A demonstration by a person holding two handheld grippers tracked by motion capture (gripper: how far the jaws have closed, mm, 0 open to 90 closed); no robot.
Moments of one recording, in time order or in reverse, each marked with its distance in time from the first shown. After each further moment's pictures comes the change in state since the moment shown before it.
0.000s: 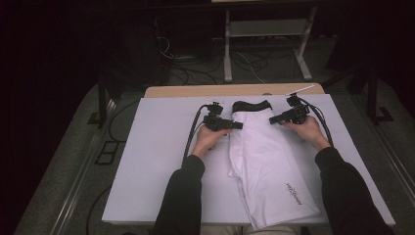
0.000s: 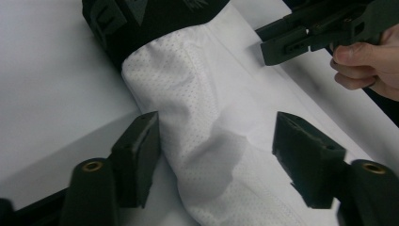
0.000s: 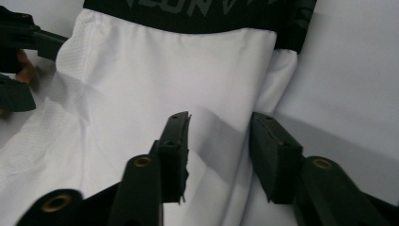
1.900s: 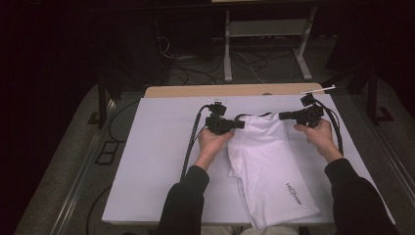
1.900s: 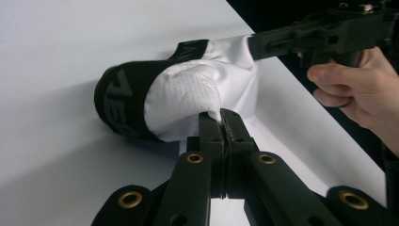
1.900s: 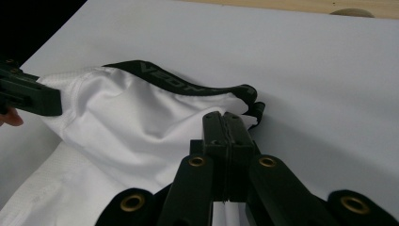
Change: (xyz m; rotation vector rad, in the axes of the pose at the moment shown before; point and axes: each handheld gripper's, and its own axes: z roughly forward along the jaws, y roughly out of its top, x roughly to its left) left arm -0.069 -0.001 -0.035 -0.072 0.000 -0.008; right arm 0.030 -0.023 -0.056 -0.197 0.013 -0.040
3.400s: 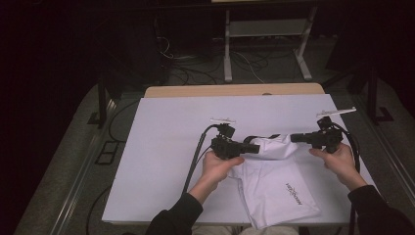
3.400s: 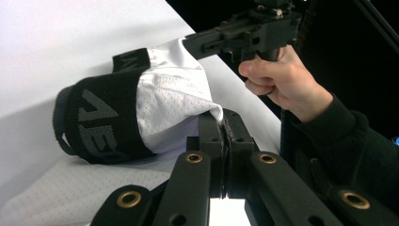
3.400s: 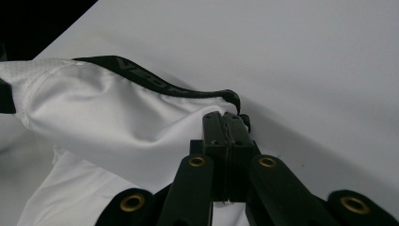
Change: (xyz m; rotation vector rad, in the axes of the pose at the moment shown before) left arm -0.069 -0.050 -0.021 0.040 -0.239 0.011; right arm 0.027 -0.067 -0.052 0.012 0.066 -0.041
